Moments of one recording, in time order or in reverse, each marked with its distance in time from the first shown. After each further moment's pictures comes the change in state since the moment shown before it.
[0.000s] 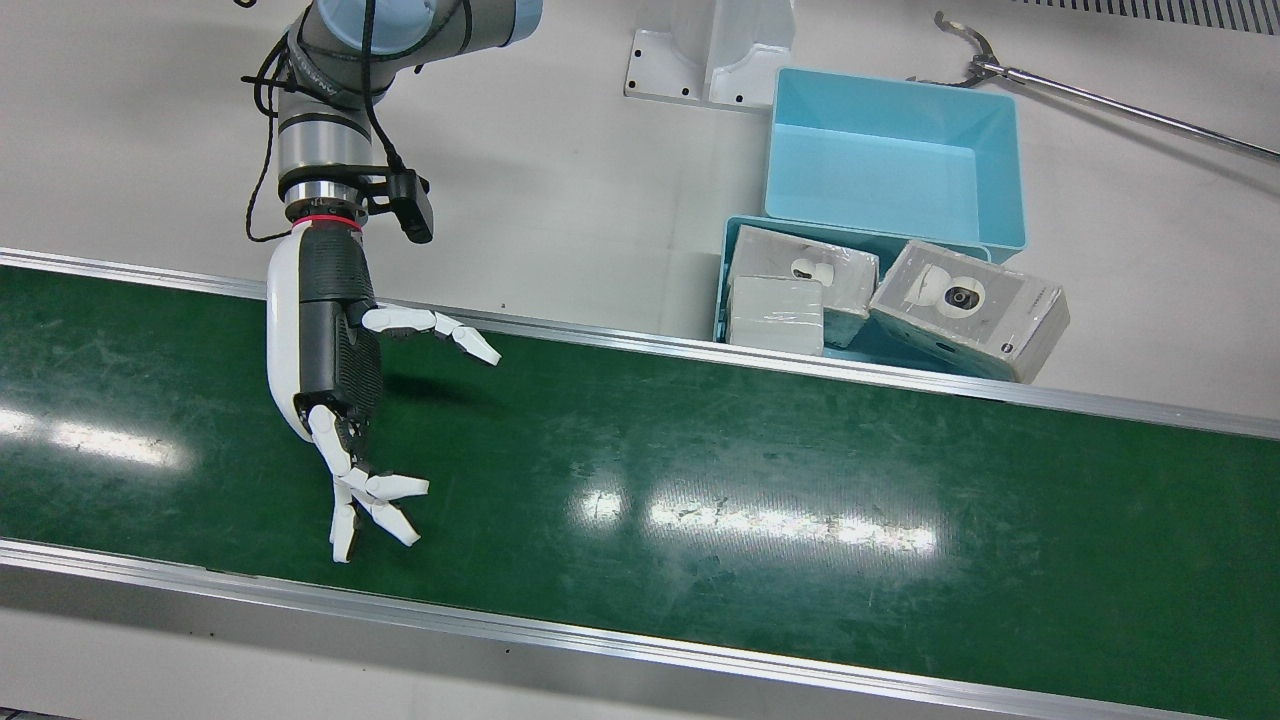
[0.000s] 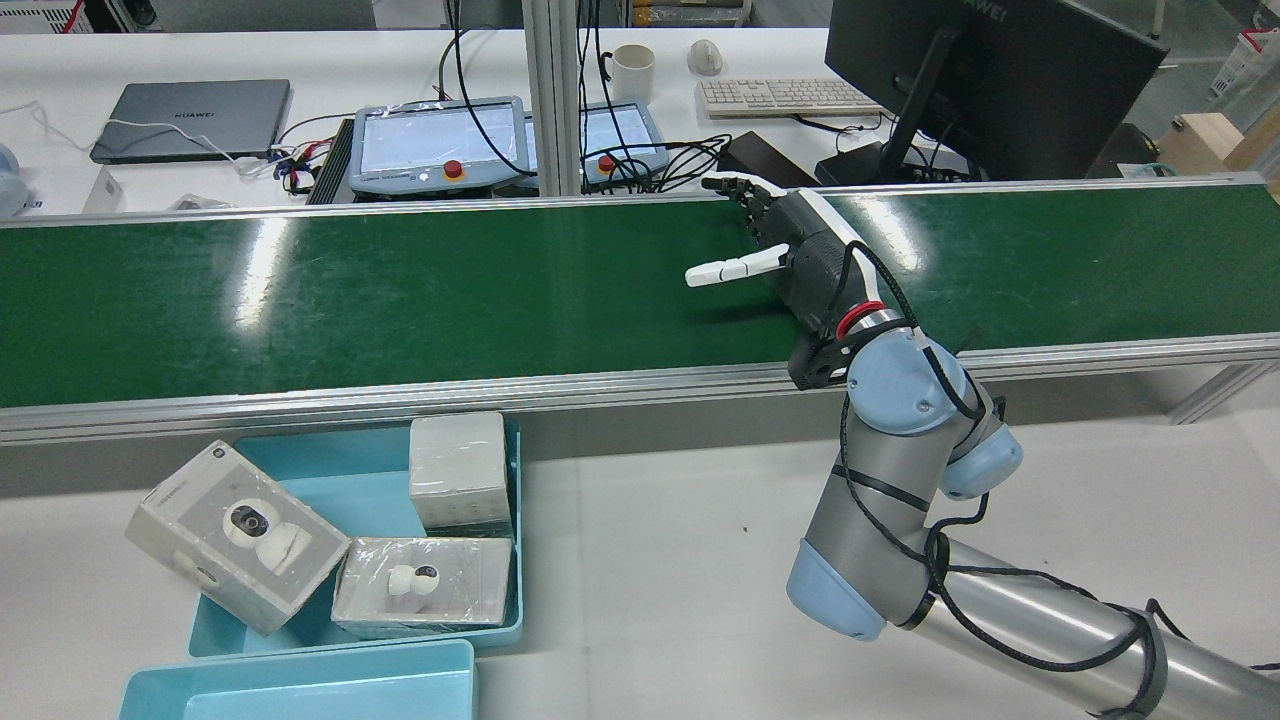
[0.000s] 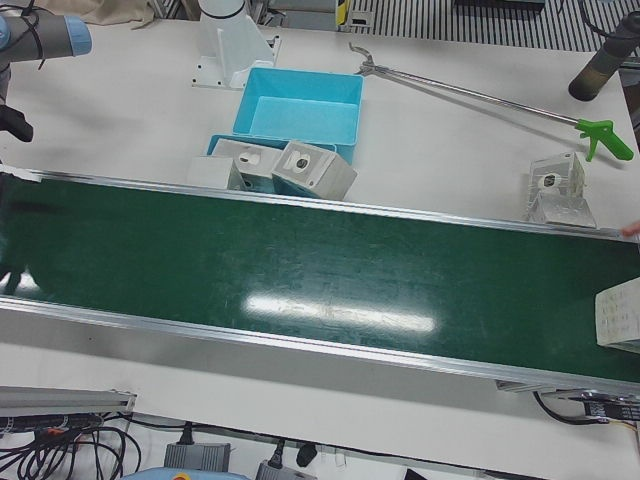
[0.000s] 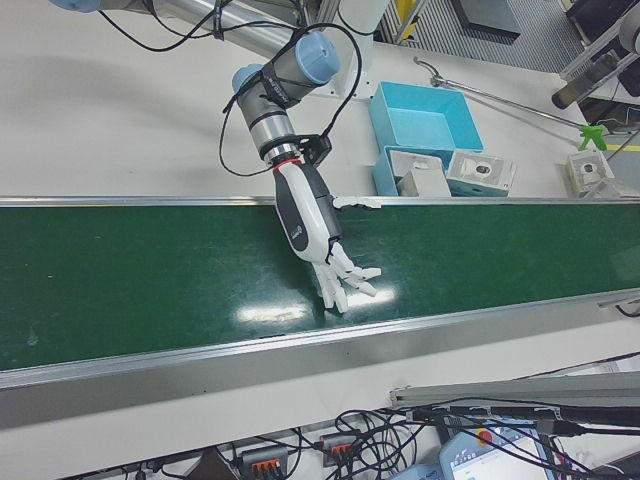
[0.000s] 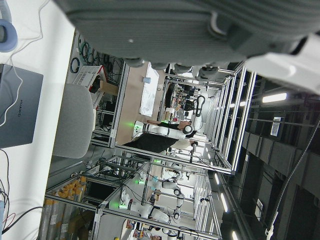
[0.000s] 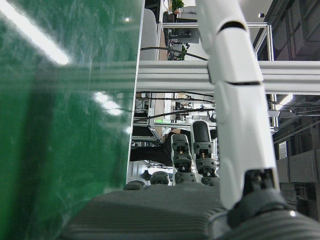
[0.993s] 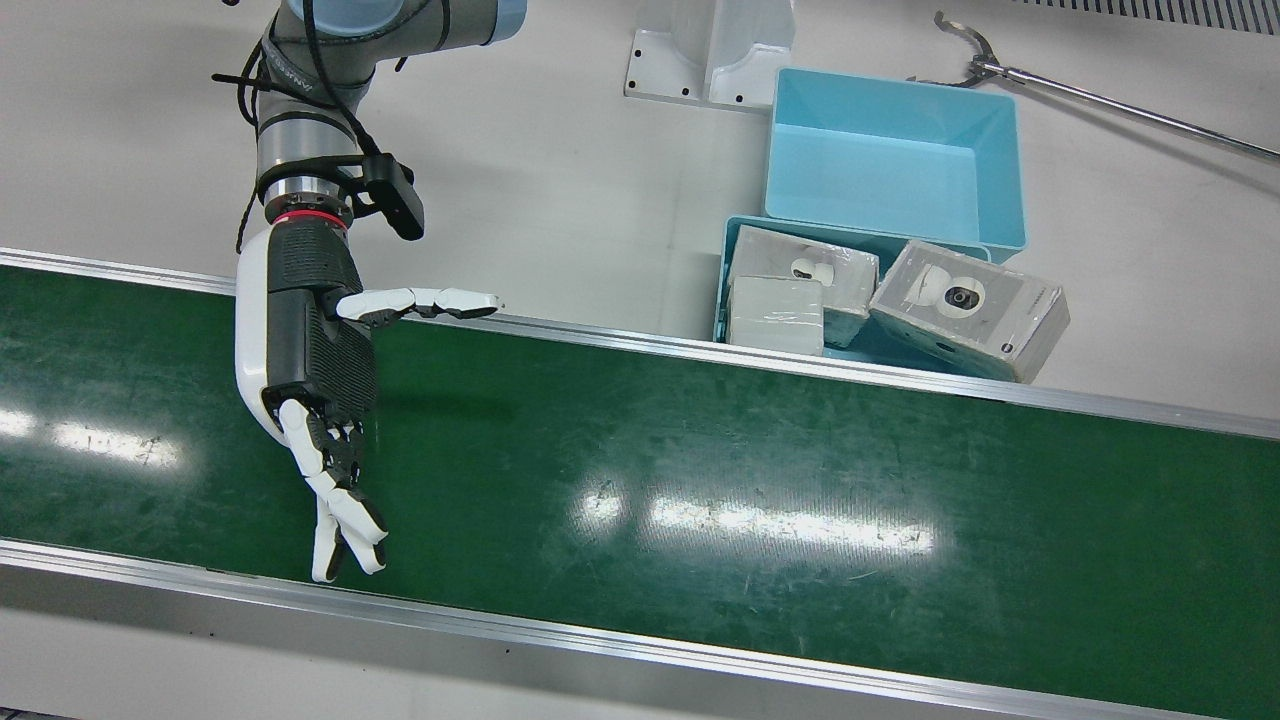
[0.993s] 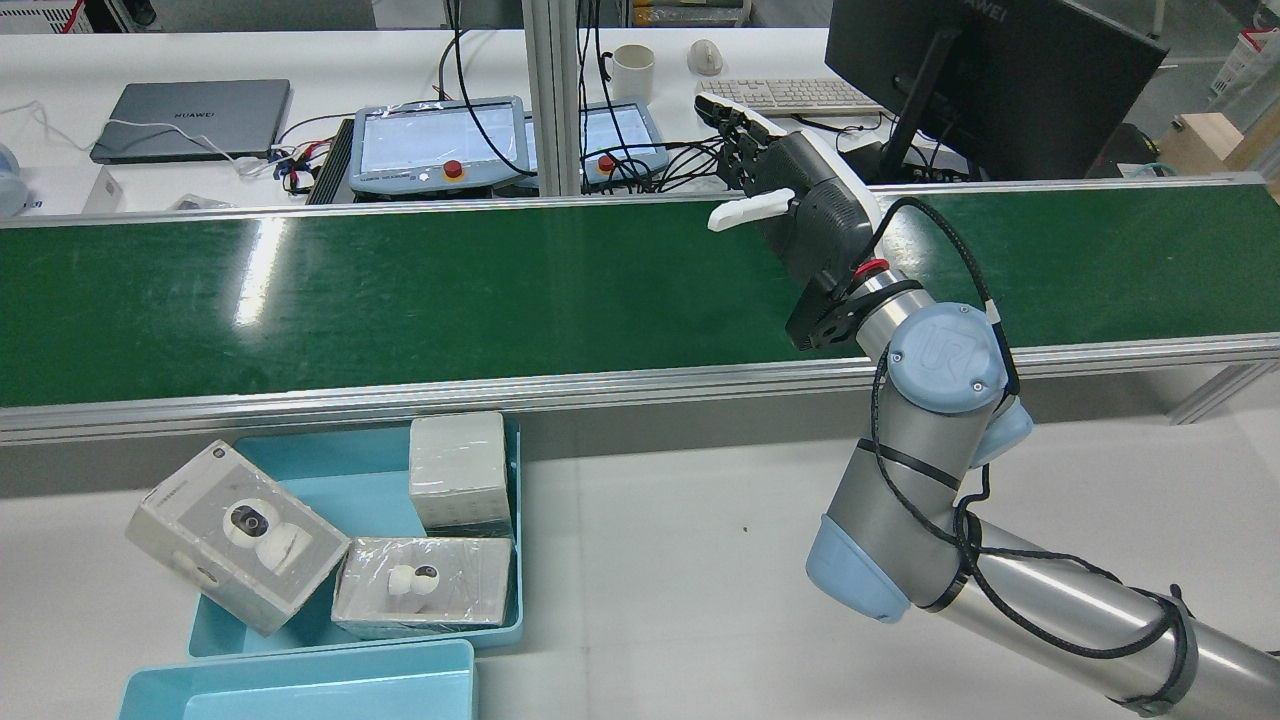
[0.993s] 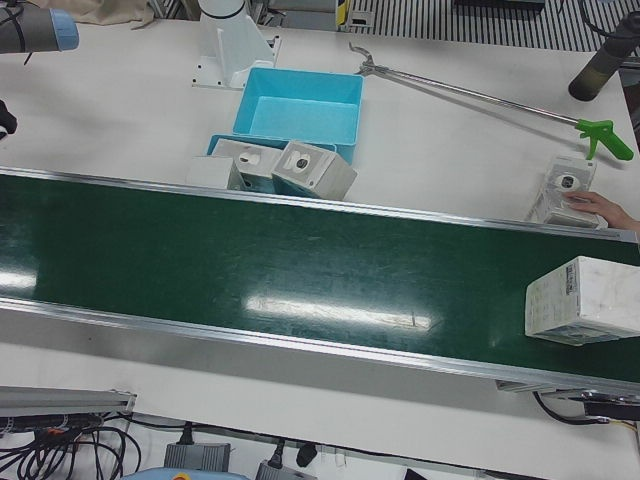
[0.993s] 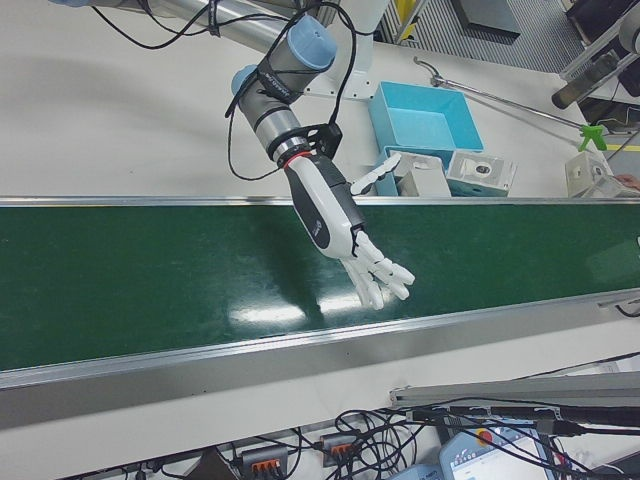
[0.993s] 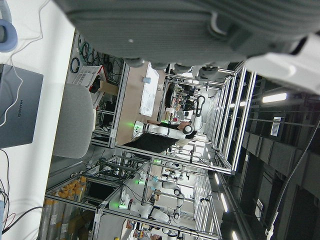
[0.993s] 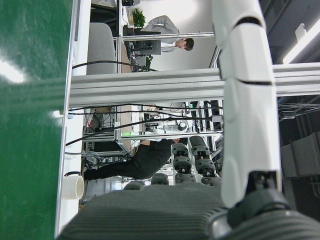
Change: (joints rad) left arm 0.000 0.000 0.000 0.000 0.000 0.000; right arm 0.043 -0.006 0.073 0.134 -0.011 0.000
